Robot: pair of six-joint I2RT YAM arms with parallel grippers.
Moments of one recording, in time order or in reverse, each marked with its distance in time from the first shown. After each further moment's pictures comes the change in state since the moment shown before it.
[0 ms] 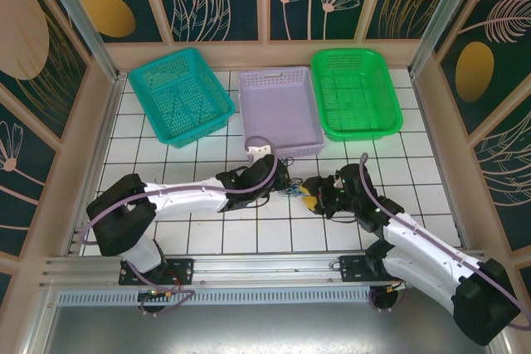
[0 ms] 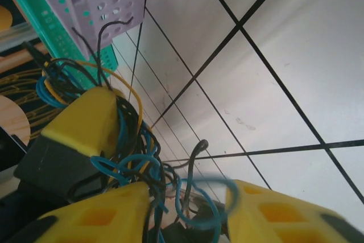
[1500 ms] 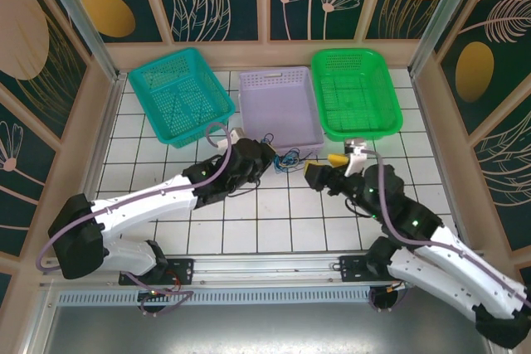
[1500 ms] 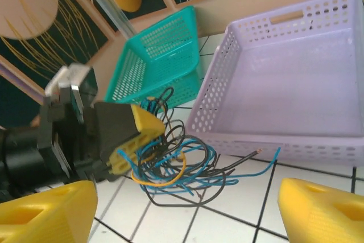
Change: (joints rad) left arm 0.072 -0.256 0.068 -0.199 -0.053 -0.434; right arm 0.288 -0.240 0.330 -0.229 0.622 -1.135
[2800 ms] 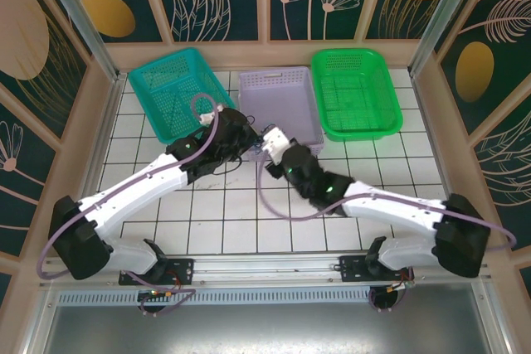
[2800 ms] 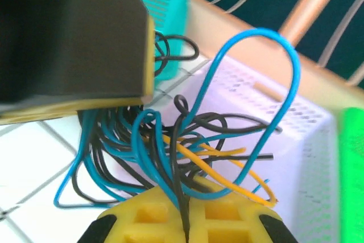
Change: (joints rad) left arm 0.176 -0.003 0.188 -0.274 0.054 0.267; right arm 0.112 0.668 0.144 0.451 0.203 -0.603
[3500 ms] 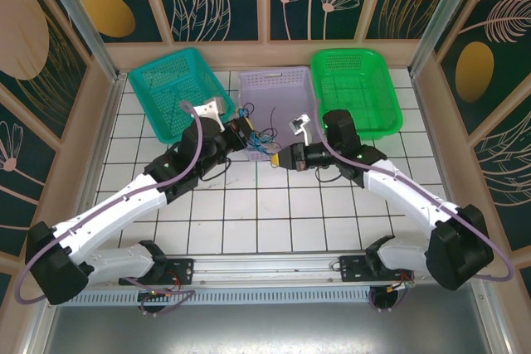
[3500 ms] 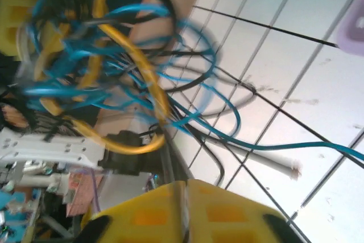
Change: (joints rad) left arm 0.014 -0.194 -0.183 0.328 0.044 0.338; right arm -0.426 -0.002 0.080 -0.315 -1.221 0.679
